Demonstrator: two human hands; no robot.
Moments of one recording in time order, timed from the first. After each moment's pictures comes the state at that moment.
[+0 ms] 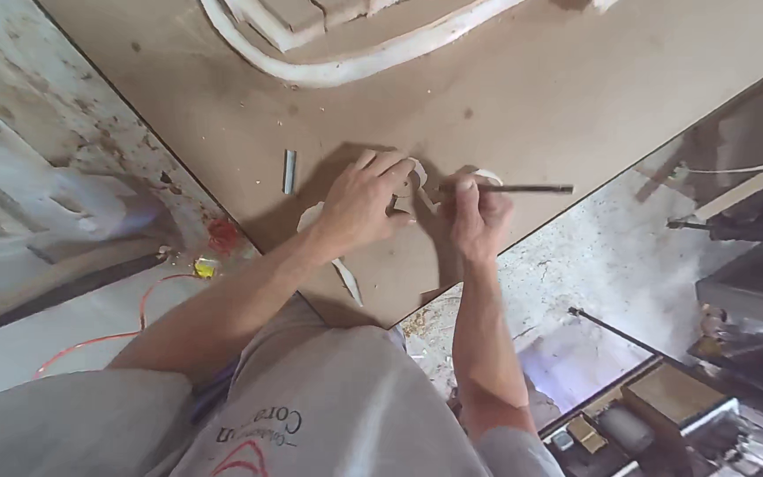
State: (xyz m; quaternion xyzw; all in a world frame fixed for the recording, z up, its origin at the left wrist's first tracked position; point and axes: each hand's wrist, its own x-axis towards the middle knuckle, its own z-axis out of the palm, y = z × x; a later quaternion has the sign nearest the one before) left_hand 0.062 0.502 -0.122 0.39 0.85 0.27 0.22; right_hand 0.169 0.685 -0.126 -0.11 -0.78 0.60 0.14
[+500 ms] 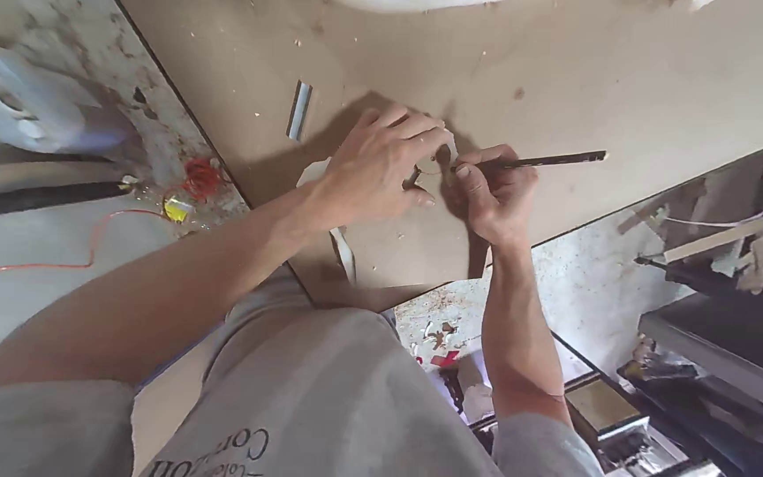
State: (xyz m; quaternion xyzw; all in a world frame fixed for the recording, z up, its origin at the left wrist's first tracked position) left_hand 0.063 0.495 -0.132 0.39 0.85 0.29 0.19; right_hand 0.152 0.710 -0.130 0.01 -0.81 0.58 -0.02
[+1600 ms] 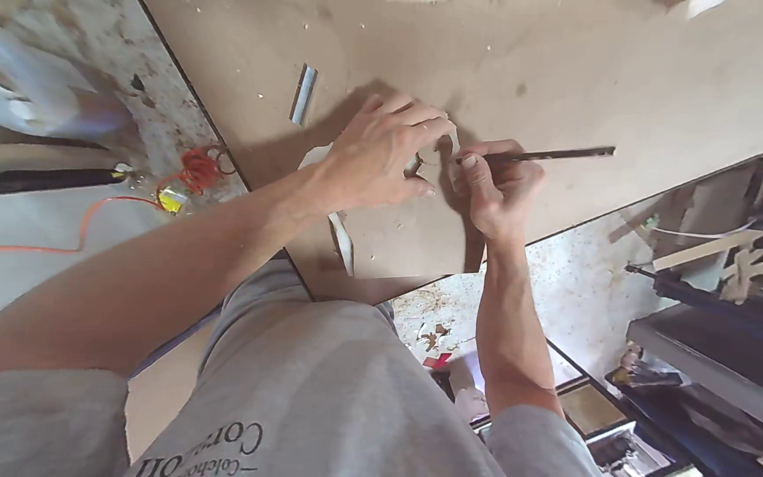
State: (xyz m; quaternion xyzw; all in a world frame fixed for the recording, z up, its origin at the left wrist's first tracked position) left_hand 0.063 0.495 -0.134 0.39 0.85 0.29 0.19; right_hand 0.148 0.709 -0.140 0.03 -0.81 0.58 0.05
